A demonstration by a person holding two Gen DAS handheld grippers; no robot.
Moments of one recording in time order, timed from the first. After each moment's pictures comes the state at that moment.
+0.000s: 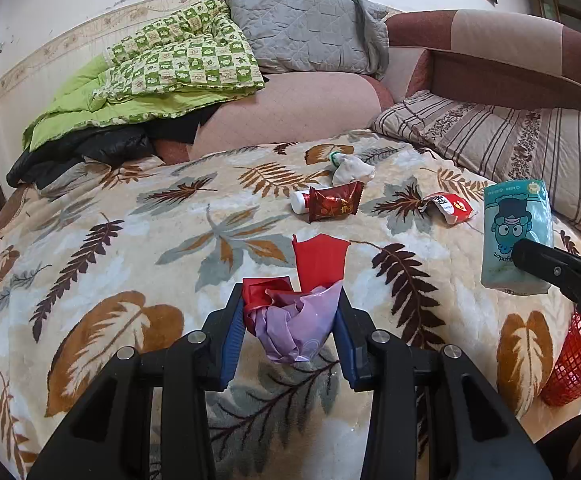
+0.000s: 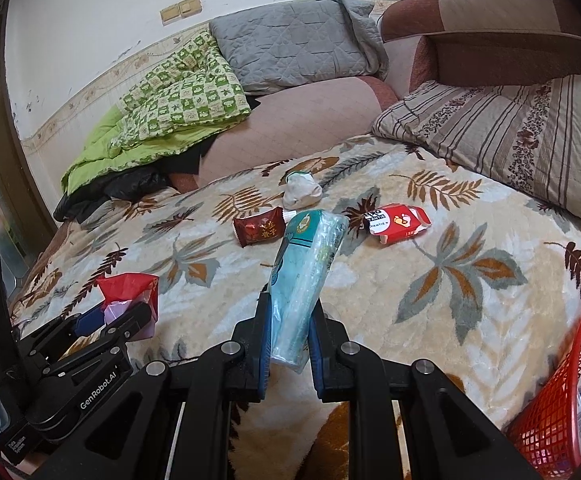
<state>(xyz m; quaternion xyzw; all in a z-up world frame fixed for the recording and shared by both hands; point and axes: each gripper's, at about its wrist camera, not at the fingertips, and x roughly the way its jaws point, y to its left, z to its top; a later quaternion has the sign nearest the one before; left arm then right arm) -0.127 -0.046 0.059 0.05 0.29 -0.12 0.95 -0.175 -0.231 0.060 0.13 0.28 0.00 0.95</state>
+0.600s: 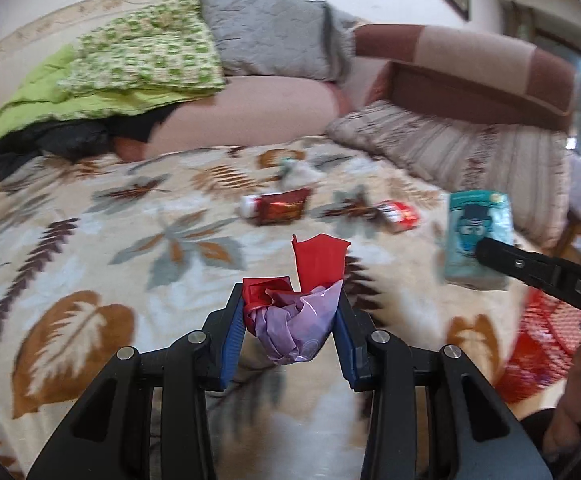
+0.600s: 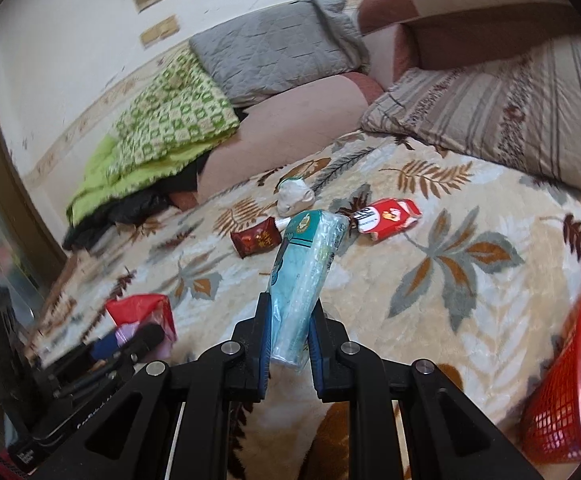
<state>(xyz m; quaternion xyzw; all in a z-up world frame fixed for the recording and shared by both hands) -0.137 -0.054 0.065 0.01 0.29 -0.22 0.93 -0.191 -0.260 0.065 0.20 0.27 0.00 0.94</state>
